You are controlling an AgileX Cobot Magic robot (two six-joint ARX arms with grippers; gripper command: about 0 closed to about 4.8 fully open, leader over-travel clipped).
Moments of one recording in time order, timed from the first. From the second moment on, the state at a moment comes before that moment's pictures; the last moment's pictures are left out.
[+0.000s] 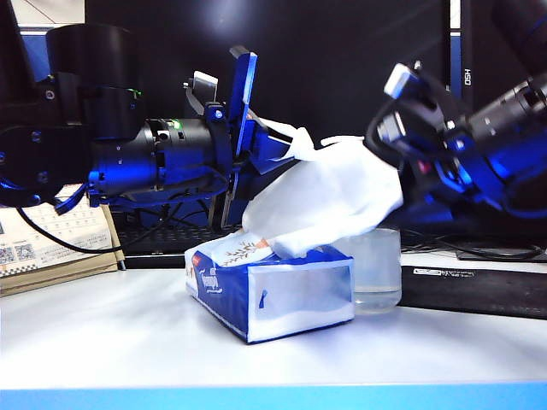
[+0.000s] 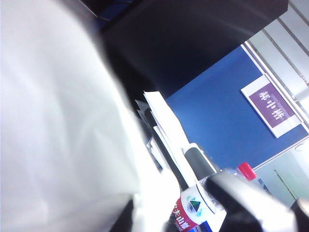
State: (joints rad) left arm -0.64 1.94 0.68 1.42 0.42 -0.95; right arm 0.46 1.29 0.43 0.41 -0.29 0.19
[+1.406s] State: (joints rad) left arm -0.63 1.94 0.68 1.42 0.42 -0.94; right arm 0.46 1.28 0.60 0.44 -0.27 0.13
